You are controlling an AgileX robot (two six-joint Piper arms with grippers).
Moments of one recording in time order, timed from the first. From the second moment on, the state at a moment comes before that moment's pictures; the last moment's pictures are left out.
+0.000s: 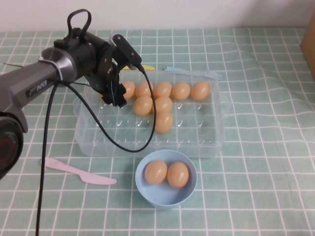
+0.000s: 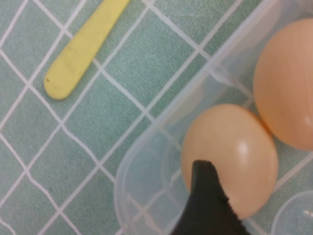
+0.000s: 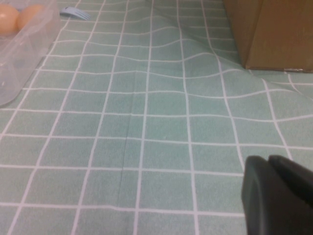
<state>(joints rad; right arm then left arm) 0.08 -0.01 0.03 -0.10 0.37 0.13 -0.39 2.17 -1.78 0.31 0.72 0.35</state>
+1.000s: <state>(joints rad) 0.08 -0.01 0.03 -0.10 0.37 0.13 -0.39 2.19 -1.78 0.33 0.68 0.30</state>
